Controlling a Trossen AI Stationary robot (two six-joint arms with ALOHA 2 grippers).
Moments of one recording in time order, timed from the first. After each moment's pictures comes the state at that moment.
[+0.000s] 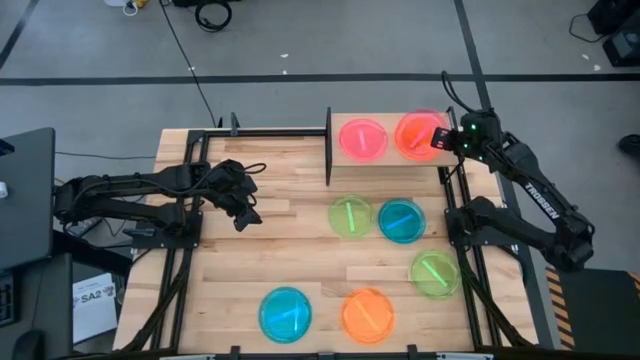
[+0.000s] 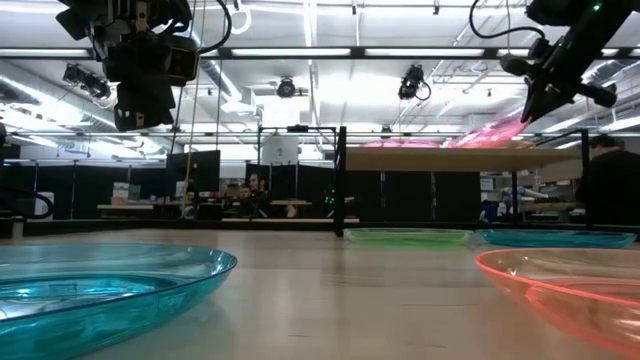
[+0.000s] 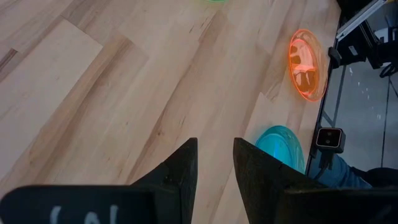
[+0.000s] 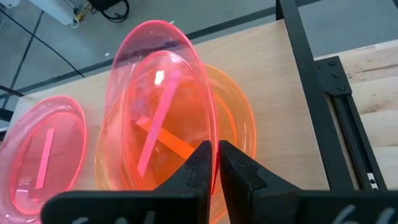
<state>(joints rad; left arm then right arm) 0.22 0.97 0.69 -0.59 0.37 -0.54 -1.03 0.67 0.79 -0.83 0.13 0.66</state>
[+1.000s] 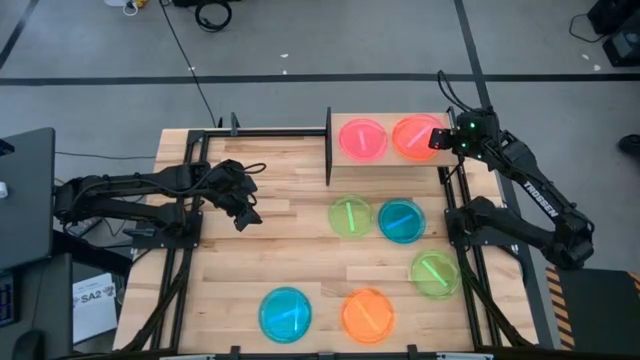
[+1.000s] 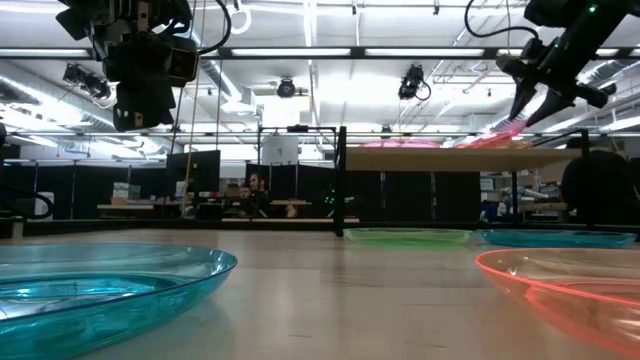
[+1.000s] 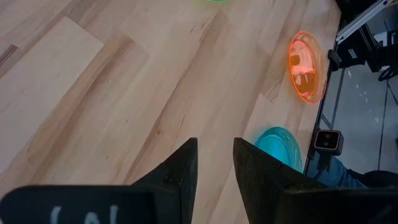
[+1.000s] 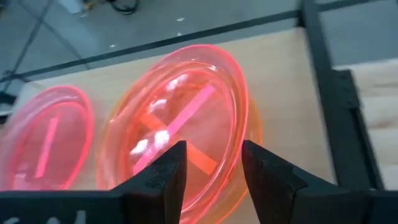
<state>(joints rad) 0.22 0.97 0.69 -0.59 0.37 -0.56 -1.03 0.68 0.79 -0.78 0.09 0.57</state>
